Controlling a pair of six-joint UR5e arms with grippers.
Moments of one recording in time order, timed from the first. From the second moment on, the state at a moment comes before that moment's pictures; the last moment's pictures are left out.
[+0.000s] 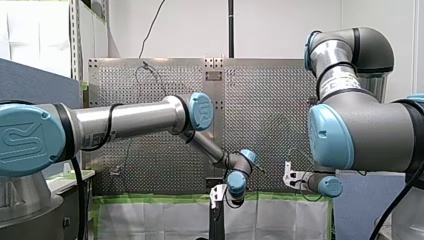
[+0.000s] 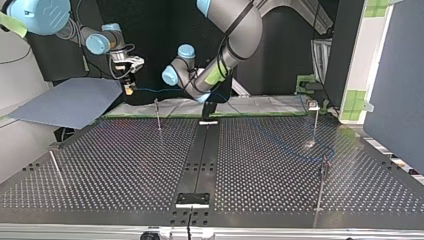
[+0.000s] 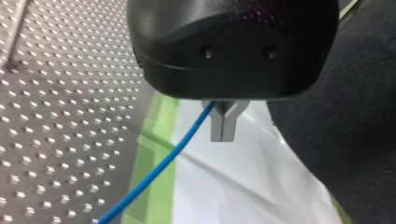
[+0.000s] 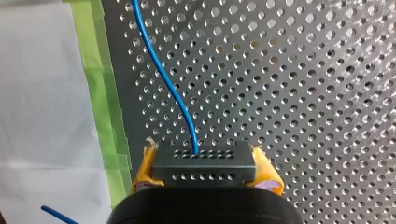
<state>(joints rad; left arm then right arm) -0.75 -3.00 -0.73 -3.23 -2.04 -2.03 1.60 -0.63 1.90 -1.10 1.11 1.65</state>
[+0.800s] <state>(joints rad) -0.86 -2.87 -0.95 -3.03 -2.16 -2.02 1.56 -0.60 1.85 -1.03 1.12 1.68</state>
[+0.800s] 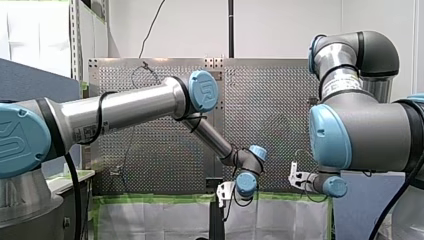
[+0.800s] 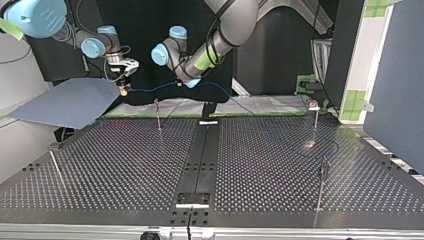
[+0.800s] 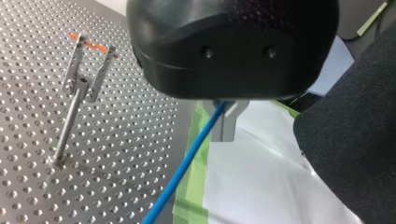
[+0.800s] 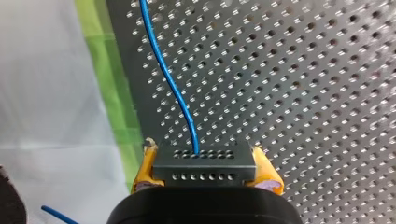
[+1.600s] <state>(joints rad) -0.87 -2.83 -0.95 -2.87 -2.15 -1.97 1.54 -0.58 1.82 -1.04 1.08 1.74</state>
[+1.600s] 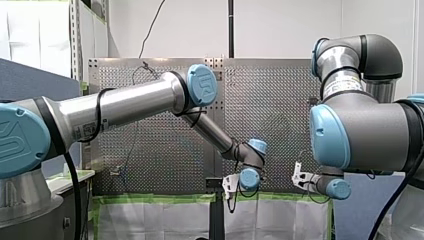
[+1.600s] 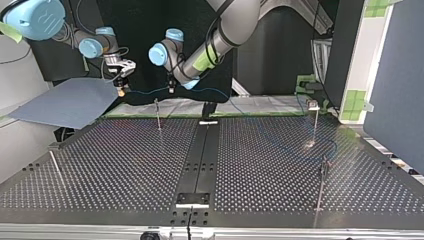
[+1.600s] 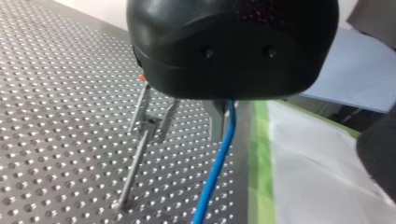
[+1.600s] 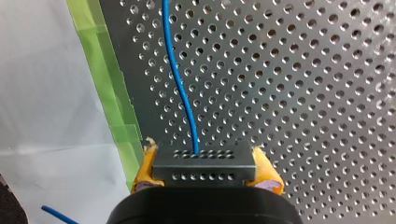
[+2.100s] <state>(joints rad) -0.86 -2.83 -0.95 -2.80 -2.13 -2.01 1.55 -0.58 1.77 -0.91 1.08 1.63</state>
